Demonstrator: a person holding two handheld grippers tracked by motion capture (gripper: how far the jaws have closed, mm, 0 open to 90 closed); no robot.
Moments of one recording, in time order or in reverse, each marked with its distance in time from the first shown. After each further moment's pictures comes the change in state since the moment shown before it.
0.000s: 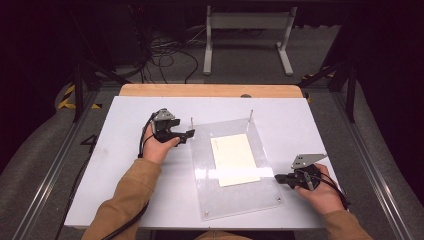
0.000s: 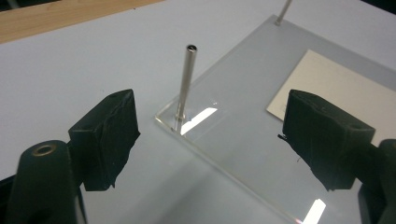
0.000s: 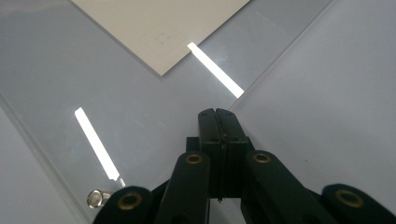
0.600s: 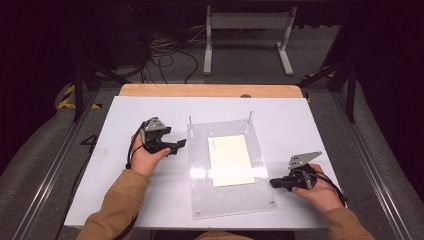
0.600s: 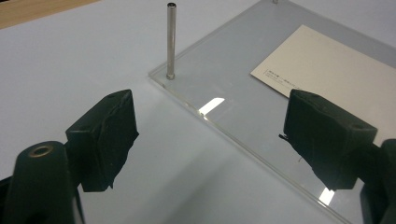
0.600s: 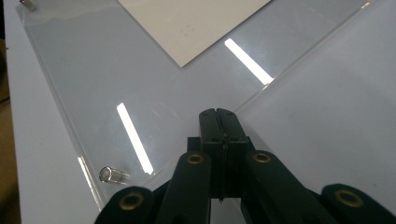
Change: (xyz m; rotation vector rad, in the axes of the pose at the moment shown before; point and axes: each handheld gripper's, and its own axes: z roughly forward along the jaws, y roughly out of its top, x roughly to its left) left arm -0.005 -0.018 -0.029 0.030 0.024 0.016; right arm 0.000 0.005 0.011 0.006 0.173 0.009
